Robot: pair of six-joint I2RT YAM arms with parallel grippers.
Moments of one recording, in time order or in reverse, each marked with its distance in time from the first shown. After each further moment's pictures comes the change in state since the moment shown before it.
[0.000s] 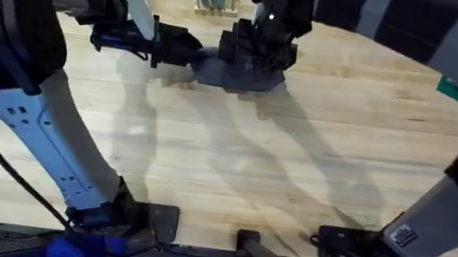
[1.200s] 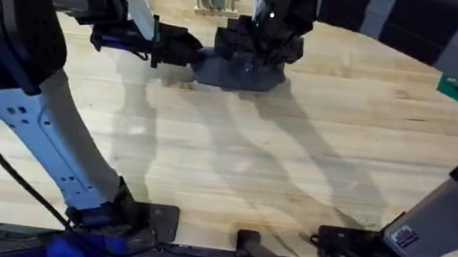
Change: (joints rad) left arm 0.000 0.000 0.000 0.000 0.000 0.000; right arm -0.004 -0.016 -0.008 0.038 0.034 -0.074
